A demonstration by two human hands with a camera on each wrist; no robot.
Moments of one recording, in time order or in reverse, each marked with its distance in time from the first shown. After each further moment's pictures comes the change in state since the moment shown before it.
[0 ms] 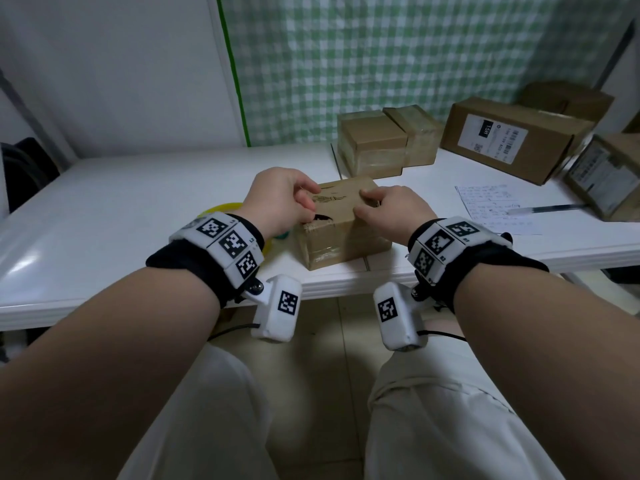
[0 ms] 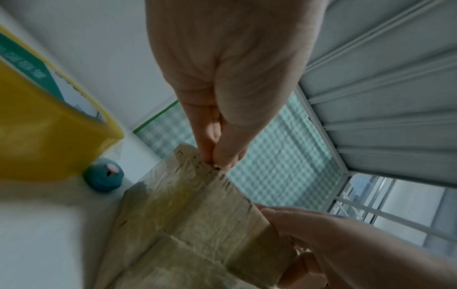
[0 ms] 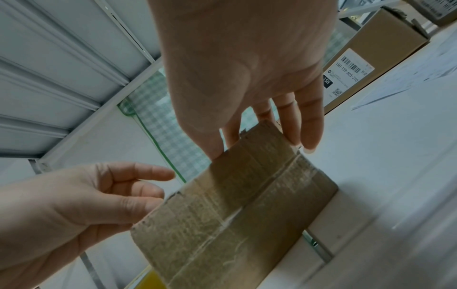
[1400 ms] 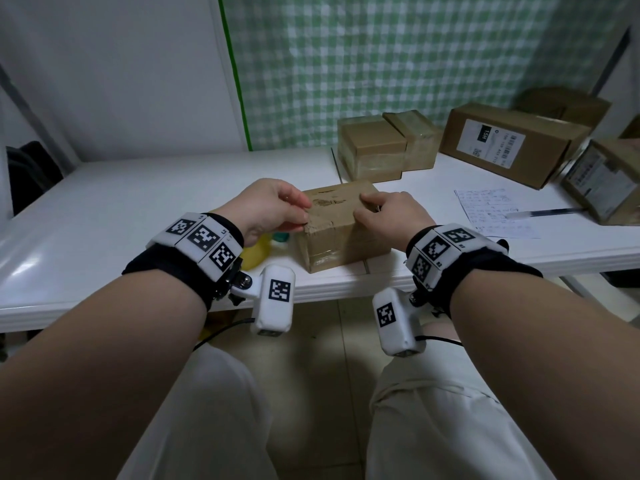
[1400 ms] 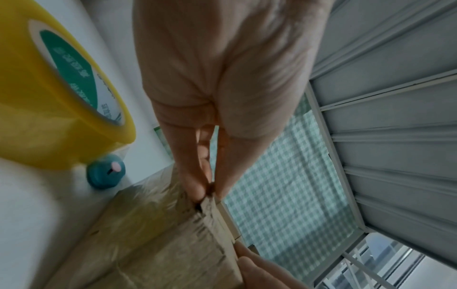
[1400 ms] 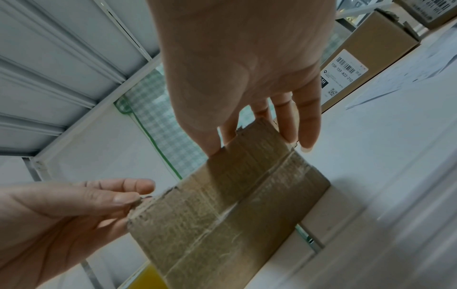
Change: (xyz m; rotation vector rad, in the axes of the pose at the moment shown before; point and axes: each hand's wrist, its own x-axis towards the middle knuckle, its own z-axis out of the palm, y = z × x) left_hand -0.005 -0.002 -0.013 -0.399 -0.165 -0.248; right_hand 0.002 0.005 0.006 0.048 0.004 0.023
